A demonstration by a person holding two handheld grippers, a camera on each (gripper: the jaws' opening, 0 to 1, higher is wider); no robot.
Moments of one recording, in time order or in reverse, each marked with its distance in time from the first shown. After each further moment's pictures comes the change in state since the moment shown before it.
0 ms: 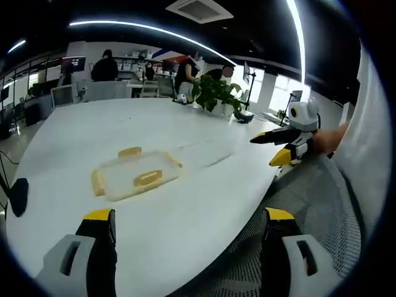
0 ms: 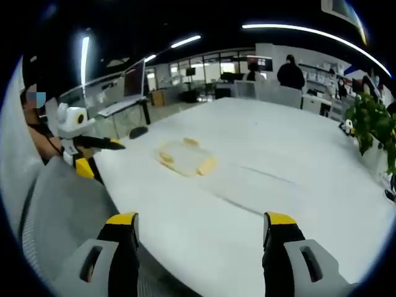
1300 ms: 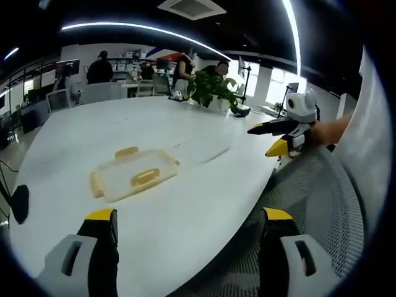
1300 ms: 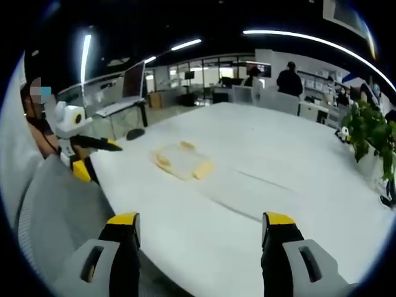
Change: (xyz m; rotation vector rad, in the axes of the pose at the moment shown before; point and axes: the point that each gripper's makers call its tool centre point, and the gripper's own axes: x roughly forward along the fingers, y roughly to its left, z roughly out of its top) left arm -0.001 -0.004 -0.003 0.053 0.024 -0.007; right arm -0.003 -0.003 0.005 -0.032 -0.028 -0.032
